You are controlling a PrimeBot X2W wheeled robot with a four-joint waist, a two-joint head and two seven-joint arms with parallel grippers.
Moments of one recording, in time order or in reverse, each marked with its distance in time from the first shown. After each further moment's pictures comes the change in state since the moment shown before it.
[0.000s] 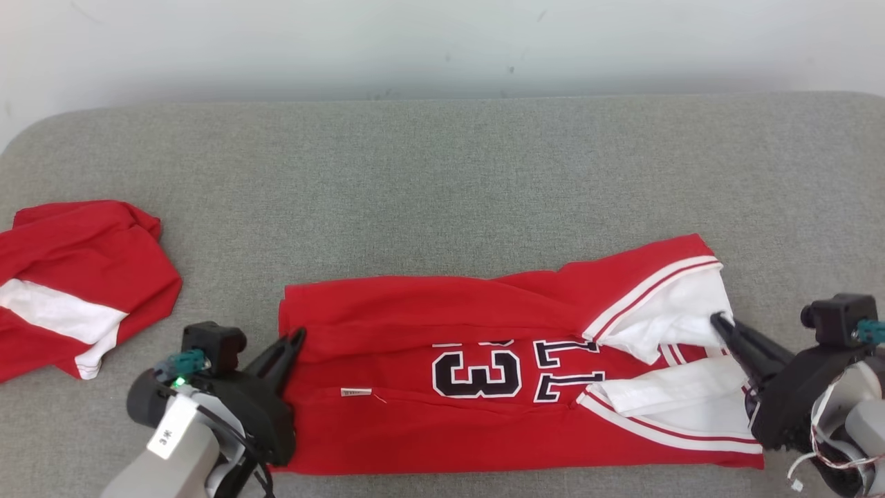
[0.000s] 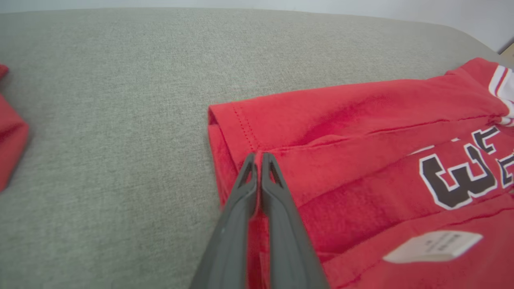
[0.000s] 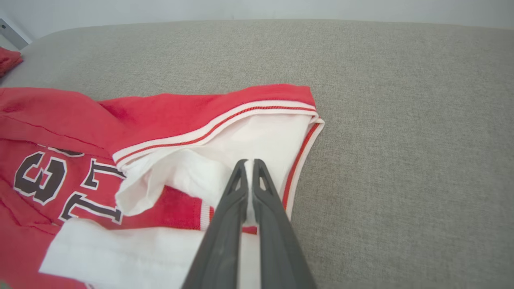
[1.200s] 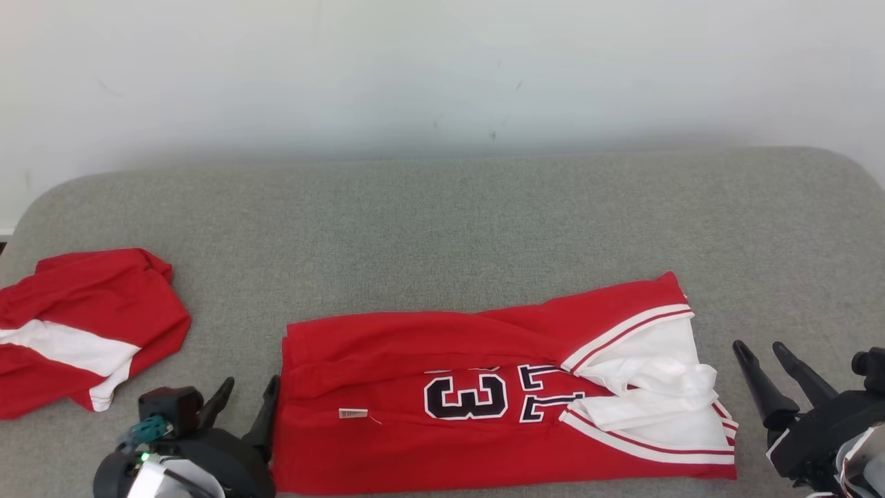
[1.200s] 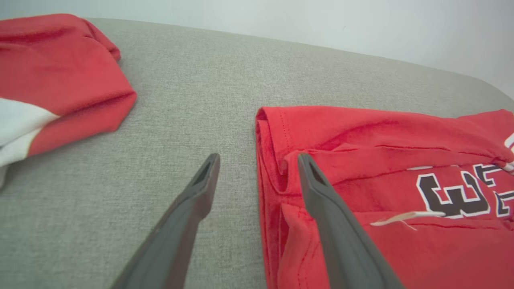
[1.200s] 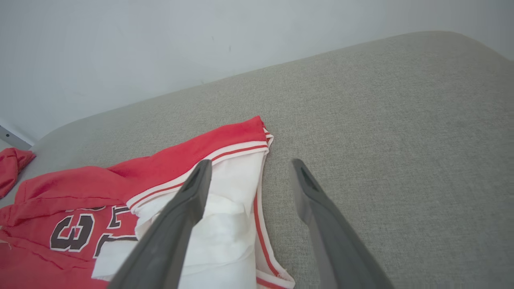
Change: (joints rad) left arm 0.219 0.027 0.163 -0.139 -0.023 0.177 -0.011; right arm 0.176 0.018 -0.121 -0.021 0.166 -0.049 -0.117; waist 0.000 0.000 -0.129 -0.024
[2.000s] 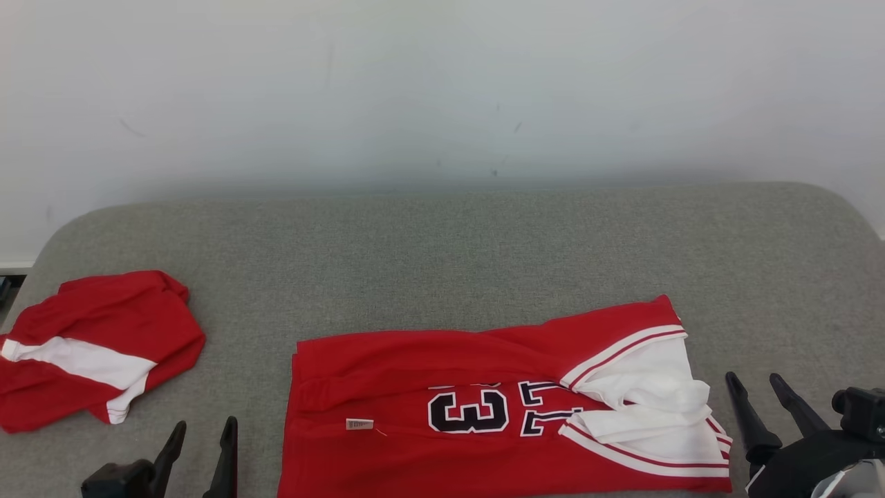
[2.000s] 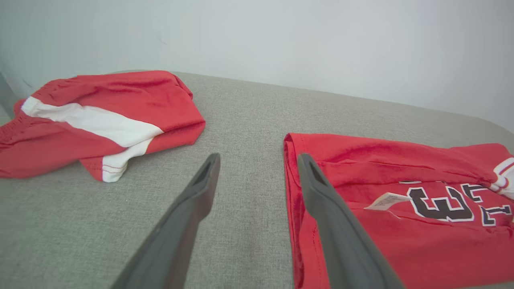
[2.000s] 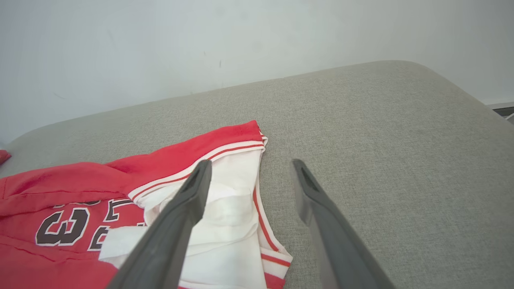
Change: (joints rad) left arm 0.337 0.030 0.309 -0.351 0.217 0.079 -0.001; right arm 0.144 0.071 -0.114 -0.096 -0.172 -0.157 -0.009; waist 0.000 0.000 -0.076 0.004
